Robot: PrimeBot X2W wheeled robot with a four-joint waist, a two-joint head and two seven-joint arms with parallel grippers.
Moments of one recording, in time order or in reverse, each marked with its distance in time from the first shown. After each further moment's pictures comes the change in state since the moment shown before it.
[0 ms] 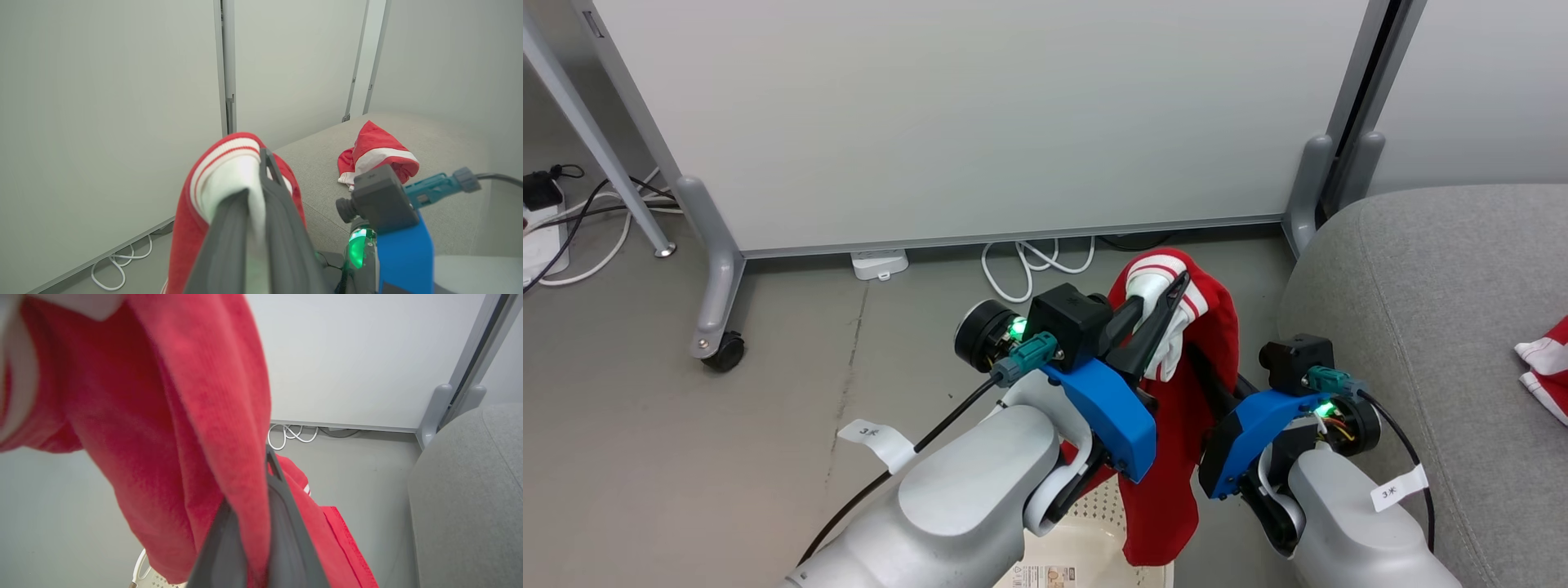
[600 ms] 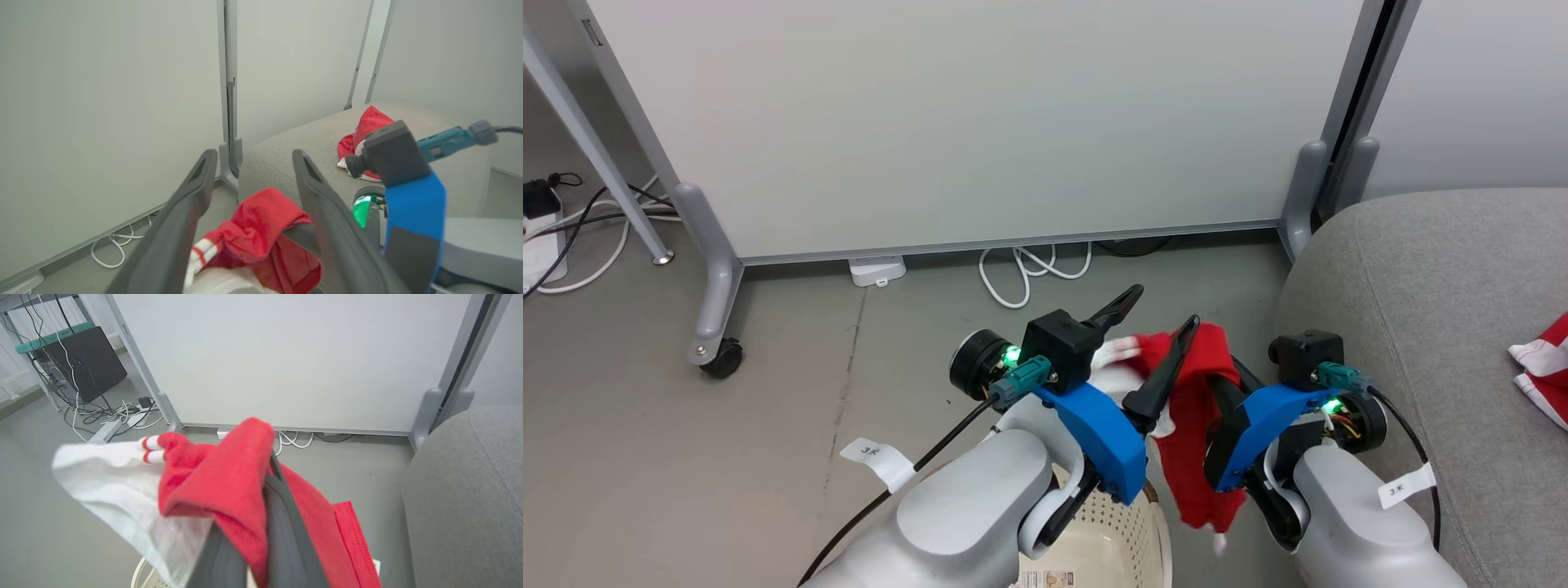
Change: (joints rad) left arm 0.040 0.000 -0.012 0.031 -0.011 -0.006 0.000; right arm -0.005 0.000 -0.023 0.004 0.004 0.000 -0.008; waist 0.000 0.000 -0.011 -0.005
